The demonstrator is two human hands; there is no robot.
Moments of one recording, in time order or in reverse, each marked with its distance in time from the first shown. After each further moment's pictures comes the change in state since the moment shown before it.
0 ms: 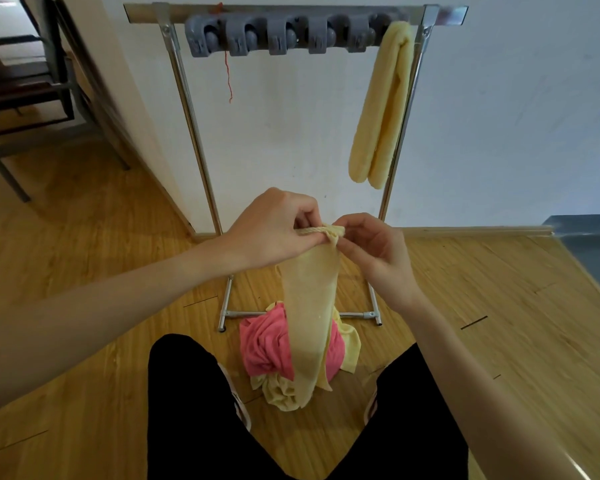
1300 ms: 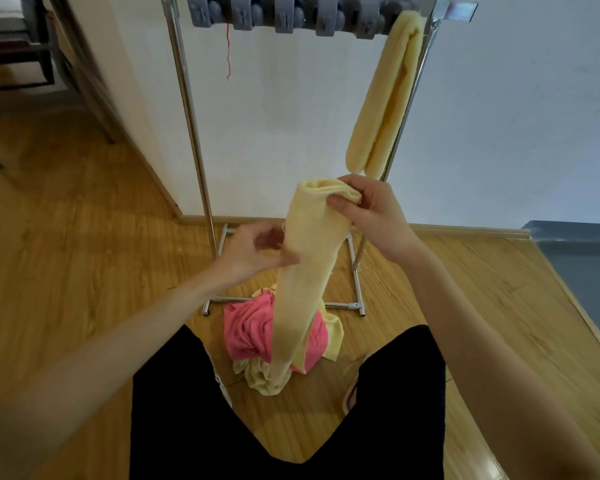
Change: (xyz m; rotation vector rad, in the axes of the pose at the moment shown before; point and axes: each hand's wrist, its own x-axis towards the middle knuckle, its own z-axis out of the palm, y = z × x) left_hand -0.048 -0.072 0.054 -0.603 0.042 -0.366; right_hand 0.046 -0.012 -0.004 -0.273 -0.114 0.089
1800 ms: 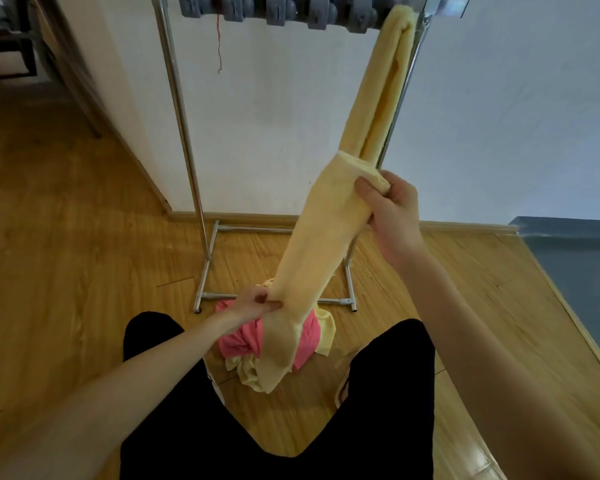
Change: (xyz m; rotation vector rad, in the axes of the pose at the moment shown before) left_hand -0.021 -0.122 0.044 0.048 -0.202 -0.487; right_hand -0.012 0.010 -0.009 0.288 0.389 0.184
